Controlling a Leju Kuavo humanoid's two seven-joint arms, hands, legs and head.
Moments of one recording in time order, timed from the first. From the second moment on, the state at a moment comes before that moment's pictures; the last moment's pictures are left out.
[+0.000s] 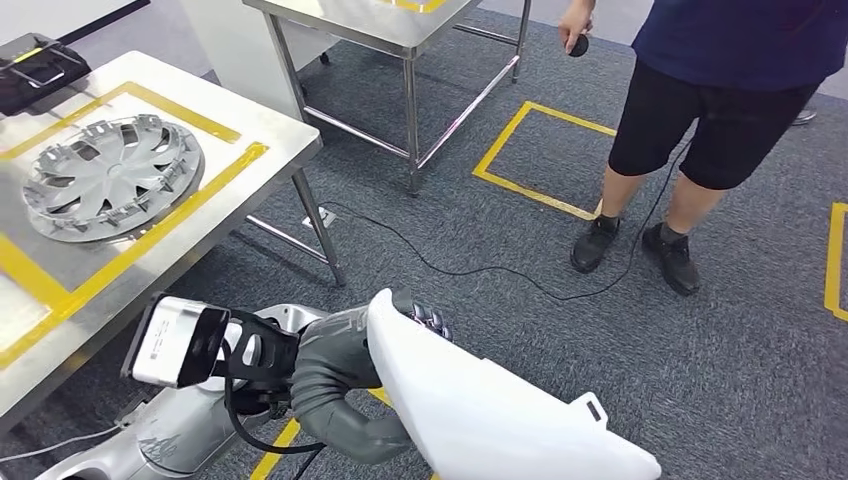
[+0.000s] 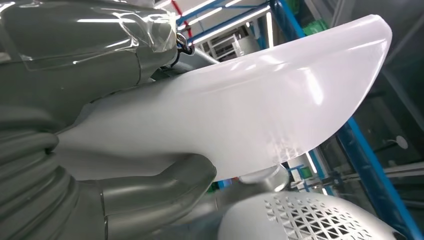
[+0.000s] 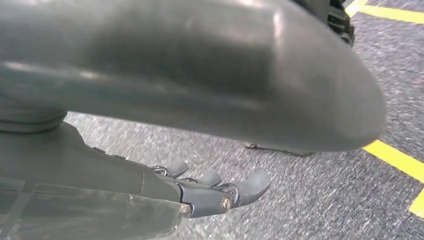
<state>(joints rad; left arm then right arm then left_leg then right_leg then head) -0.57 0.03 -0.92 -1.71 0.66 -0.63 -0.30 0.04 -0.04 -1.19 -0.37 1.28 0.54 -0.17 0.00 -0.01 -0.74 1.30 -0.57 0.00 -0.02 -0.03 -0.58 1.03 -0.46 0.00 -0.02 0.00</state>
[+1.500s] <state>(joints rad) -0.58 0.02 -0.92 -1.72 0.58 -0.62 -0.35 0.04 -0.02 -1.20 -0.35 1.31 0.54 -0.17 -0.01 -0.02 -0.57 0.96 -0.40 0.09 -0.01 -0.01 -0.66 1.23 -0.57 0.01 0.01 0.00</state>
